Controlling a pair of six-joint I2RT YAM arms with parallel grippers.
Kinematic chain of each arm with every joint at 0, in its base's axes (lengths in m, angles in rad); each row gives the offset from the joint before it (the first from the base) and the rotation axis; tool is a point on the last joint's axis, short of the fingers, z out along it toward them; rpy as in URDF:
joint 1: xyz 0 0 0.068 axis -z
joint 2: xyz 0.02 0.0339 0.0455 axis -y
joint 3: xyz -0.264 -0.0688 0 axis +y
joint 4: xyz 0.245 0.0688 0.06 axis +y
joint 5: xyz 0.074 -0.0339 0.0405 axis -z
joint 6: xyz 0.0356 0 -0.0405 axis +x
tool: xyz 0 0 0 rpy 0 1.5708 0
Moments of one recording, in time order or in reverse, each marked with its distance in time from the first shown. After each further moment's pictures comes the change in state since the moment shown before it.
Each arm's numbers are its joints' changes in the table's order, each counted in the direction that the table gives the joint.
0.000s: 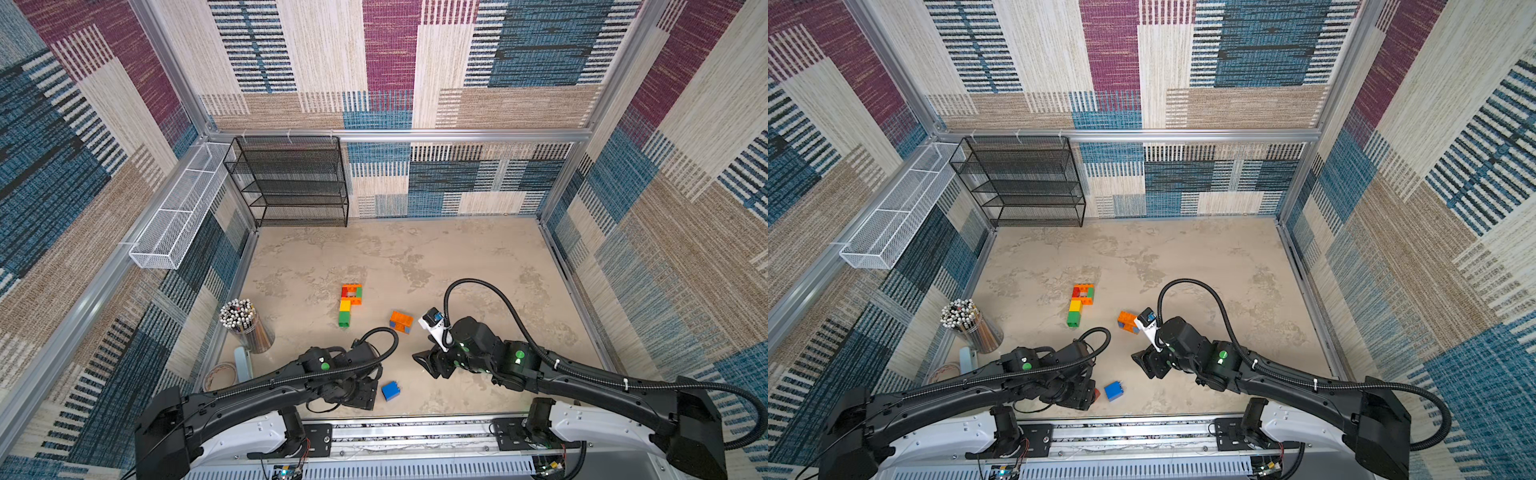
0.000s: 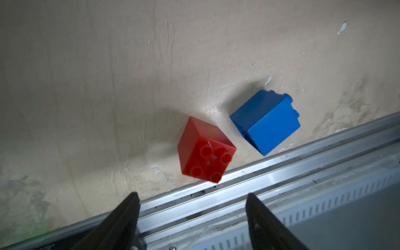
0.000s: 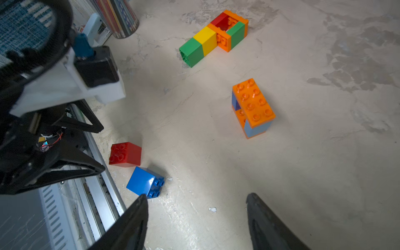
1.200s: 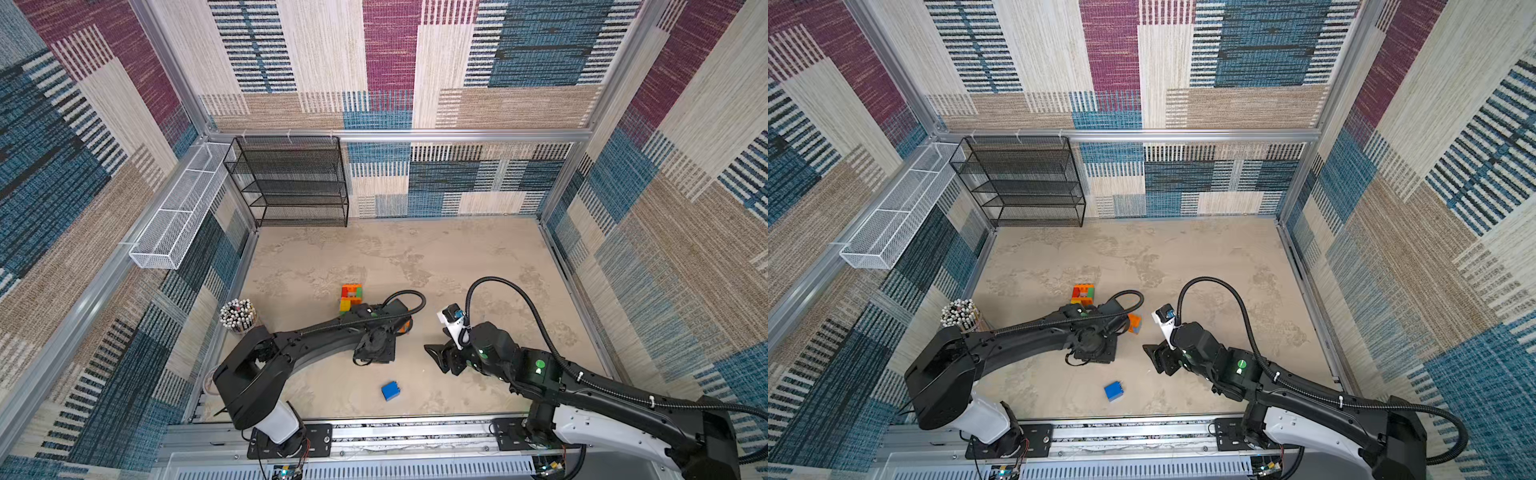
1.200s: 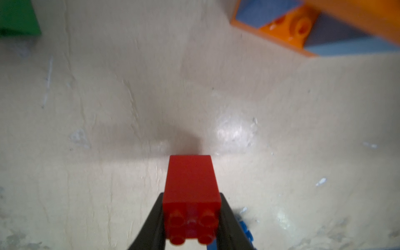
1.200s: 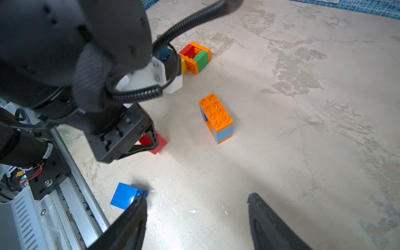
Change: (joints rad) left arm -0.224 -0.525 -0.379 -0.050 -0.100 0.072; right arm 0.000 0.163 0.064 0.013 0.150 0.056
